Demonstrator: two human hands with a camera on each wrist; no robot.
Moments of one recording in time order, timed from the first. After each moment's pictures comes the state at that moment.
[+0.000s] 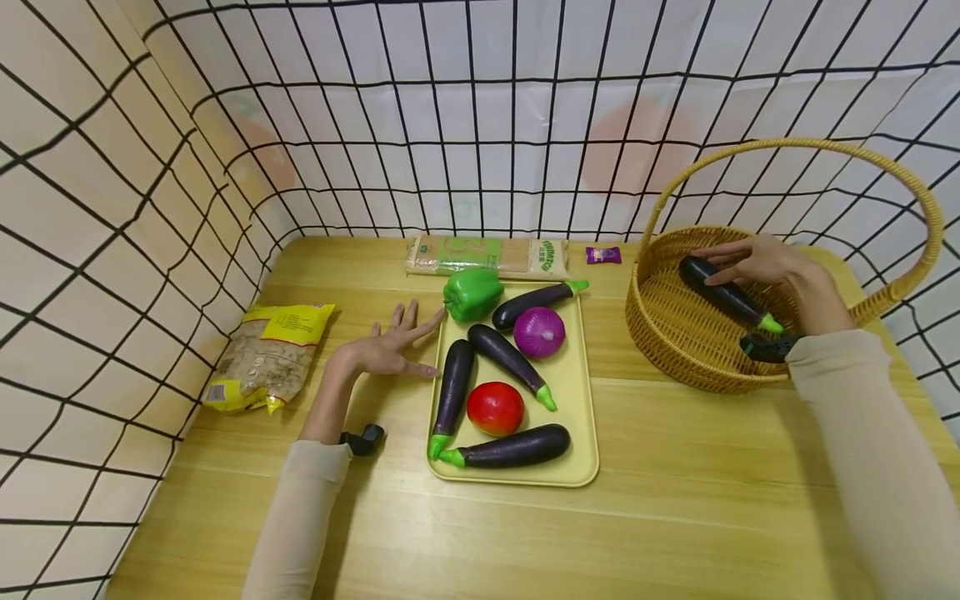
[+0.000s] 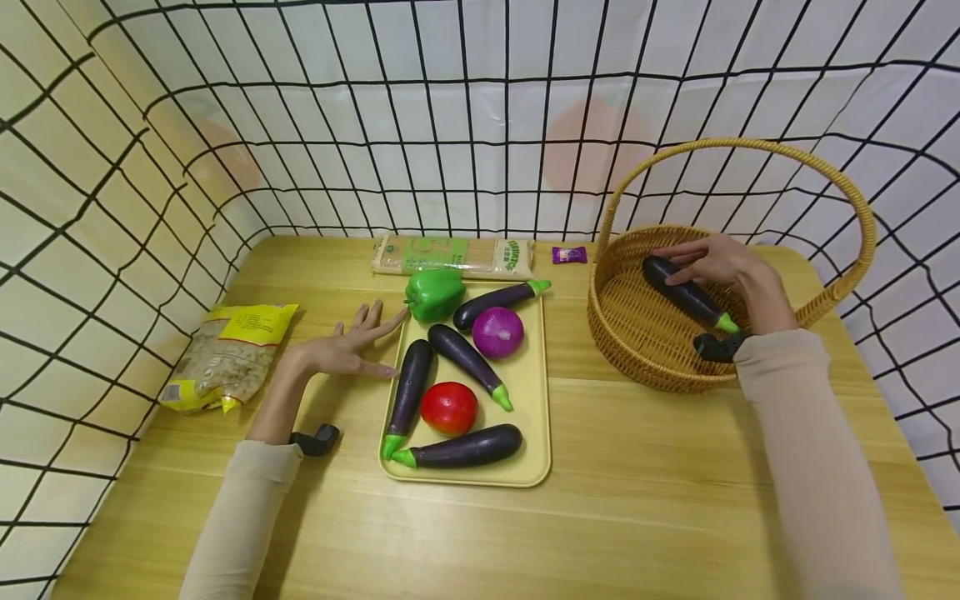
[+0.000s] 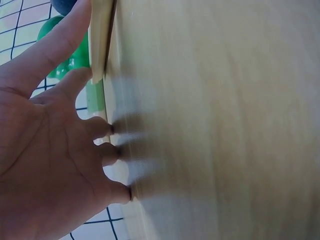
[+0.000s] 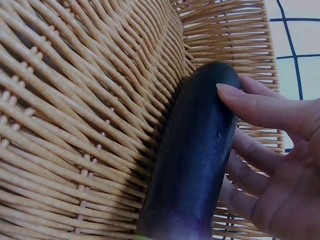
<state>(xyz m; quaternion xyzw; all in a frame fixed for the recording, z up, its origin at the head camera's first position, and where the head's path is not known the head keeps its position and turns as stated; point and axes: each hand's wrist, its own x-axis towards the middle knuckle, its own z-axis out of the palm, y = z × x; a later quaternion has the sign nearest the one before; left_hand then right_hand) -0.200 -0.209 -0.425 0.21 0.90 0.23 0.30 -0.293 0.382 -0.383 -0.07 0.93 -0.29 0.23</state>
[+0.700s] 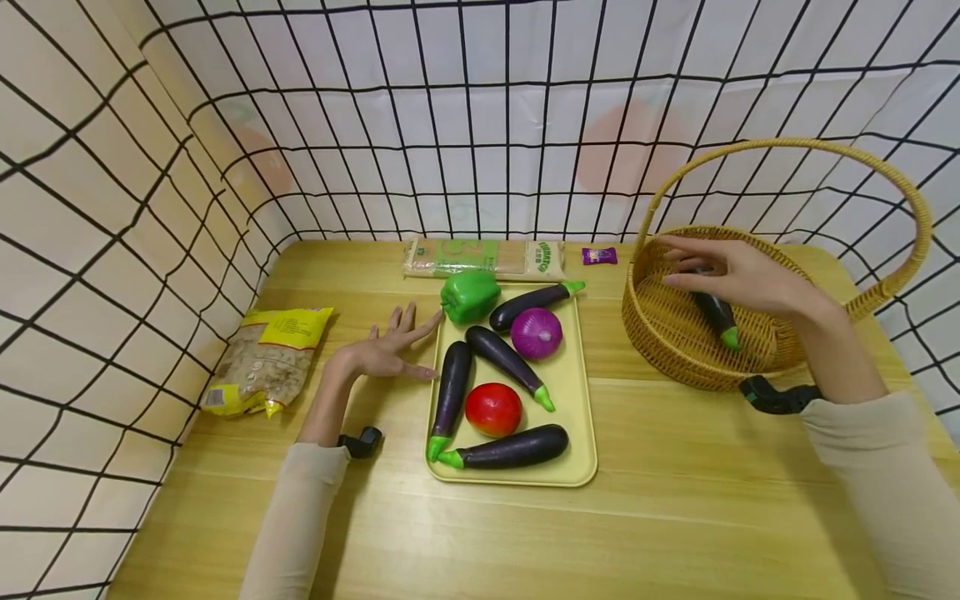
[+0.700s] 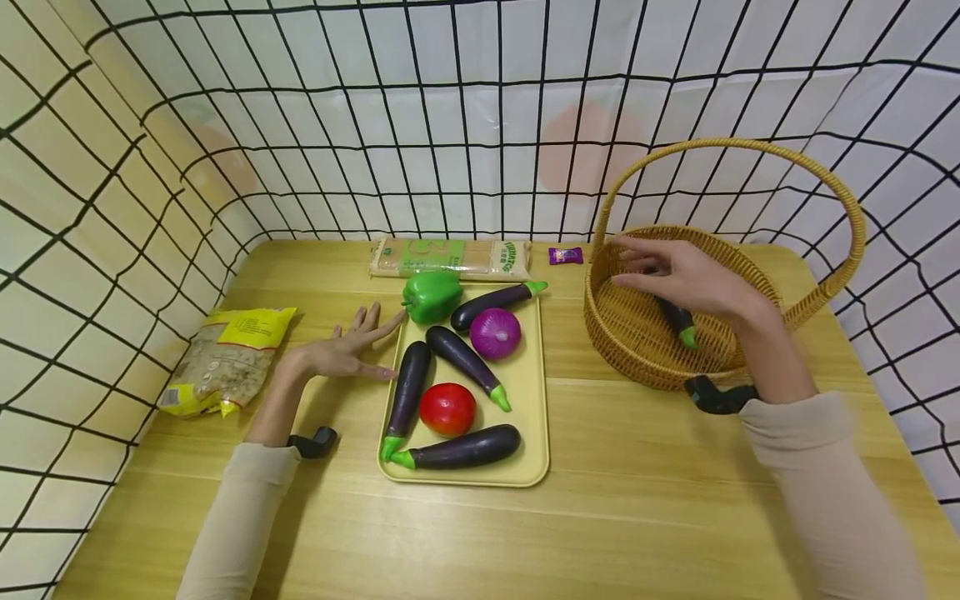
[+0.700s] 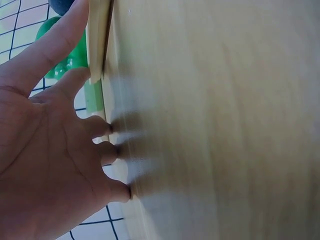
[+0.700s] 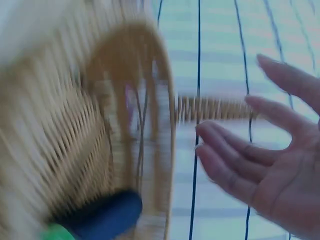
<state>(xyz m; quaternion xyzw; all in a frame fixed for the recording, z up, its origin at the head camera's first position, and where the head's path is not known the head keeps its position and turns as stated) -0.200 -0.208 -0.423 0.21 0.90 0.24 0.30 -0.205 0.298 -0.320 -0.16 0.92 -0.33 0.15</state>
